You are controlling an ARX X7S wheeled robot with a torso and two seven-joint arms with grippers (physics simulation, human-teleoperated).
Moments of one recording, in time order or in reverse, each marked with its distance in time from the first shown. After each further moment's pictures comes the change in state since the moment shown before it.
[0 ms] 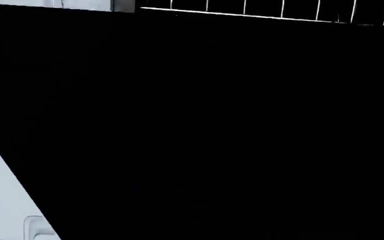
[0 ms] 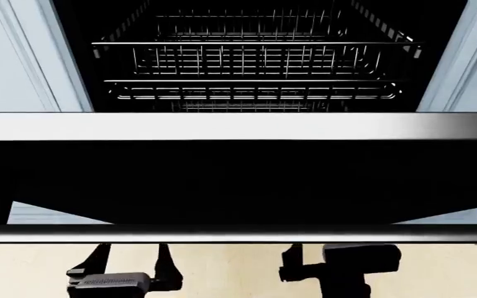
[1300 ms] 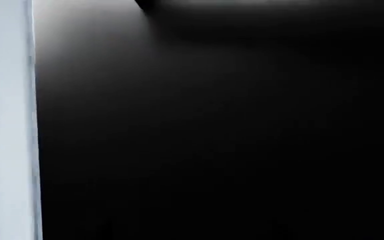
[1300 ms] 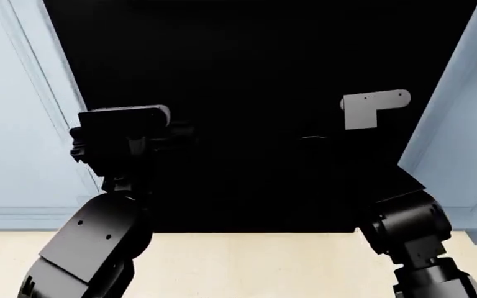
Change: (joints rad) left arm -0.648 0.002 0.042 0.455 -0.165 -1.011 -0.281; right arm 0.800 -0.097 0.080 0.525 0.171 0.311 -0.232
